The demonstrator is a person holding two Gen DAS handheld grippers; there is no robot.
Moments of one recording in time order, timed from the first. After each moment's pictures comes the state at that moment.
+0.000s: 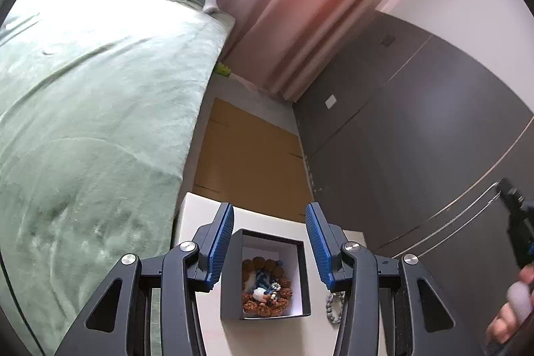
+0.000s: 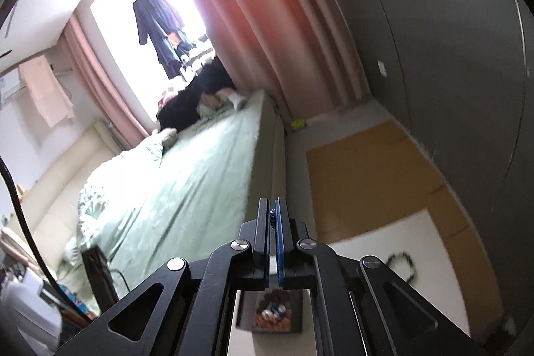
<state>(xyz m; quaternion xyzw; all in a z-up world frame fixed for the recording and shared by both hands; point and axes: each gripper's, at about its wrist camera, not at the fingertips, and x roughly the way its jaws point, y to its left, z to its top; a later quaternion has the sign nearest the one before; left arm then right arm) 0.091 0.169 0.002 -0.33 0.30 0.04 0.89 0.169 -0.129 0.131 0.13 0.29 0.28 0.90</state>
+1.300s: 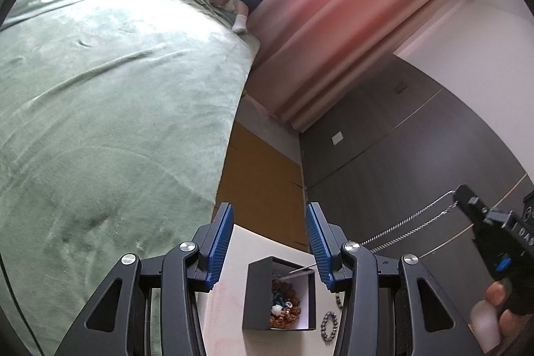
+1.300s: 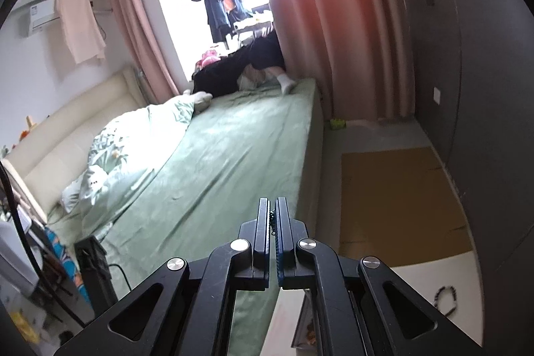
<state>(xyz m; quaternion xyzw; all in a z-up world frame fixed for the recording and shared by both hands) 0.049 0.239 0.011 -0.40 0.25 0.07 0.88 0.154 0.026 0.139 0.03 0.31 0.36 0.88</state>
